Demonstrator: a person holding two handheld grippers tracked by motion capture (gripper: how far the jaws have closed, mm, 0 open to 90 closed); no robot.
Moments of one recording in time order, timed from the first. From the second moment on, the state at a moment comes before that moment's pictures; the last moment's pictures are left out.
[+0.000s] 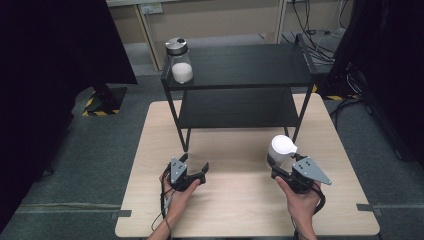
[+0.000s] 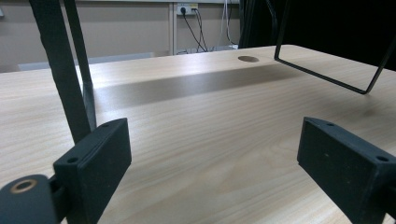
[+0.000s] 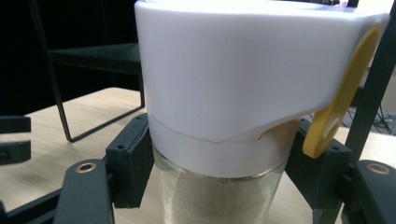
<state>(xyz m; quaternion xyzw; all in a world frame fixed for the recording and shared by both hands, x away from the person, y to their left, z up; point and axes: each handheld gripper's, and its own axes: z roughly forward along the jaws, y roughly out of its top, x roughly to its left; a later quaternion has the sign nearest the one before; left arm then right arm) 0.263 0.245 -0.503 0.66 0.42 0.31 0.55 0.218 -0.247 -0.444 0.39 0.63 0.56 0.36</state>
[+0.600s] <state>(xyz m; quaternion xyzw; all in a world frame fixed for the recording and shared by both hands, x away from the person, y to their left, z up) 0.263 0.244 -0.503 0.66 0.42 0.31 0.55 0.220 -0.247 -0.418 0.39 0.61 0.57 0.38</state>
